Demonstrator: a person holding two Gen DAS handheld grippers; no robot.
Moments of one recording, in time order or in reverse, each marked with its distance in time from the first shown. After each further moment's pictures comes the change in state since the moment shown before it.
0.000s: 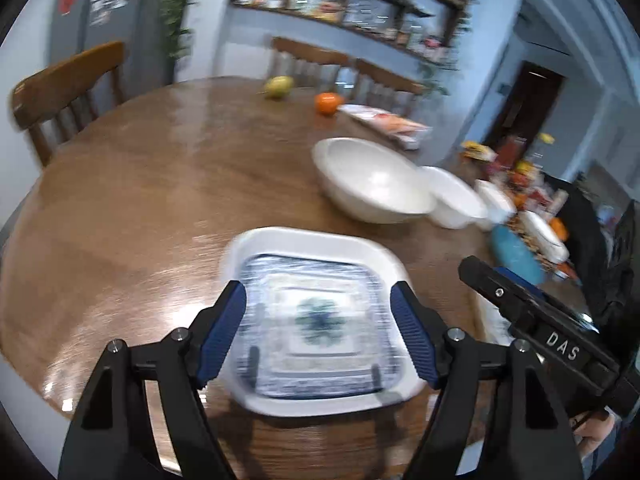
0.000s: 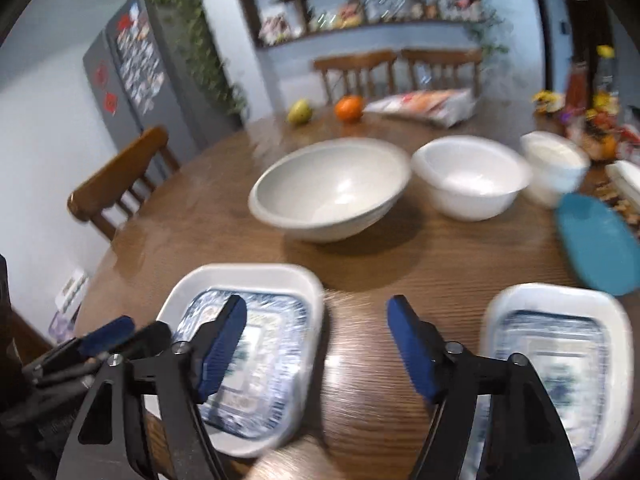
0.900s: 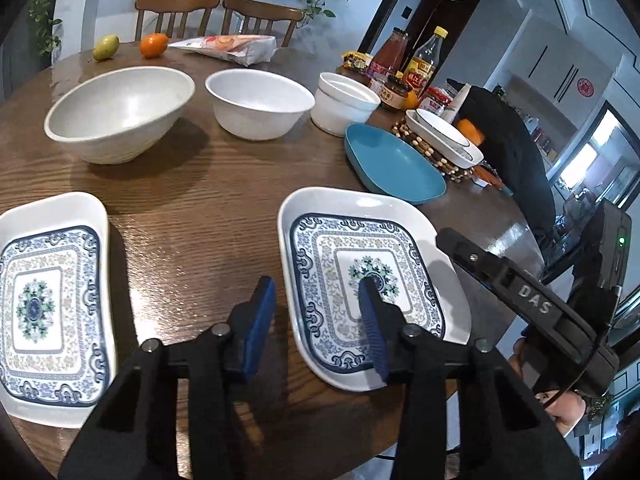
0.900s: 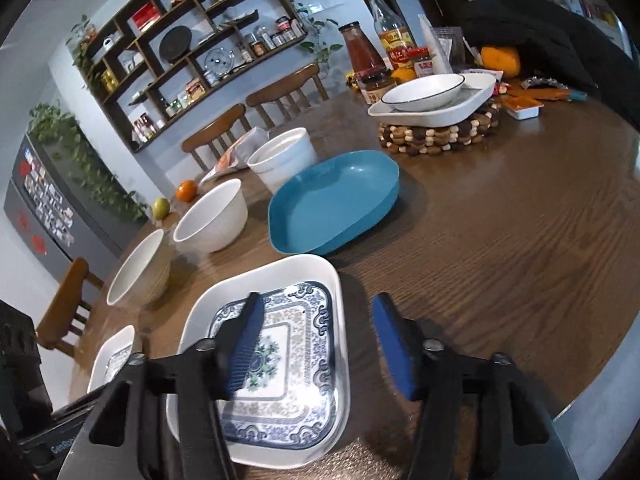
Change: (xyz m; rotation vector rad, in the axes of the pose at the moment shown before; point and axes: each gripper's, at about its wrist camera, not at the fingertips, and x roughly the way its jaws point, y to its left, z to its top) left arm 0.077 -0.144 -0.038 0.193 0.238 -0.275; right arm -0.069 -0.183 -0.056 0.418 -0.120 -0.169
